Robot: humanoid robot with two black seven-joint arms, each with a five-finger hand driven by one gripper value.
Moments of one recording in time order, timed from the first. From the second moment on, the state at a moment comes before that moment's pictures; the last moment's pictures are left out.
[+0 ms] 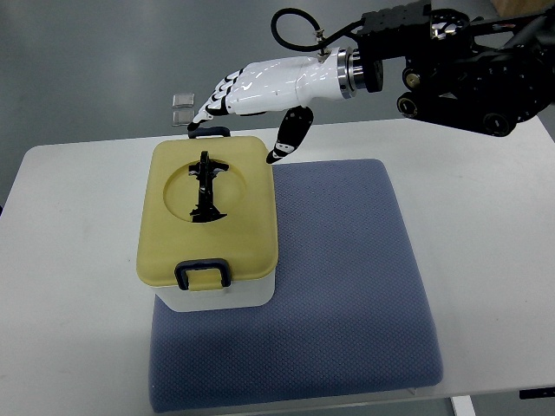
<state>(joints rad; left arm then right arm) -0.02 0.00 0.00 -0.26 0.10 0.01 0.08 1.71 -0.27 -0.40 1.04 -1.19 -0.08 0.61</state>
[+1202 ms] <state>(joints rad) -0.02 0.00 0.00 -0.26 0.10 0.01 0.08 1.65 -0.14 -0.43 0.98 -1.19 -0.15 0.60</state>
